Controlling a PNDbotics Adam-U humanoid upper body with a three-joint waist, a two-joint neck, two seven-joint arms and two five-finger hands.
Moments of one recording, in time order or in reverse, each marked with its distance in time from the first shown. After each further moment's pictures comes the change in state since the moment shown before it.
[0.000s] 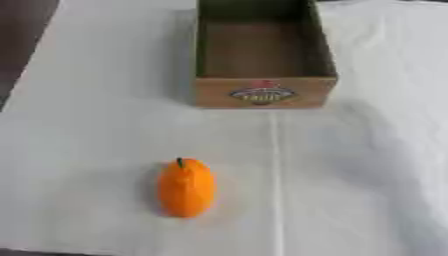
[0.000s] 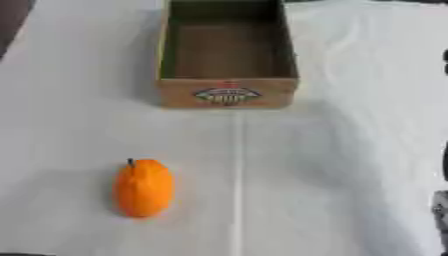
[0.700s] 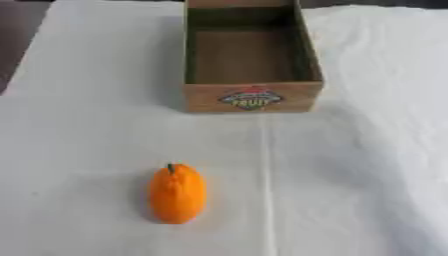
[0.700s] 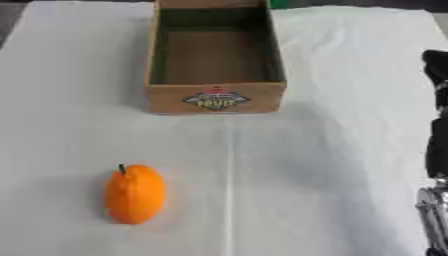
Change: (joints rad) left arm -0.052 0.067 -0.020 0.000 -0.068 0.065 -0.030; right arm 0.003 0.000 0.000 0.000 -0.003 -0.001 0.007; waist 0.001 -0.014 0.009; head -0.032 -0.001
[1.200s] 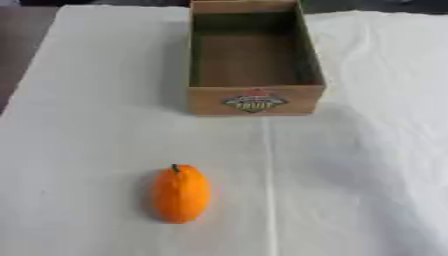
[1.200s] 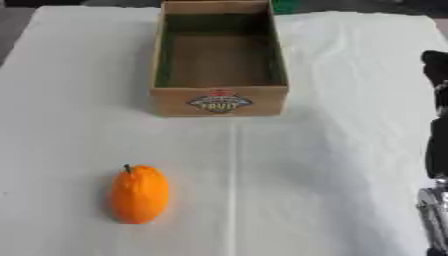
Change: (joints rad) left arm -0.194 0.326 -0.127 -0.001 -0.268 0.123 -0.237; right arm 0.007 -0.007 0.001 0.000 -0.002 -0.001 0.003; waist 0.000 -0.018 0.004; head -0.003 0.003
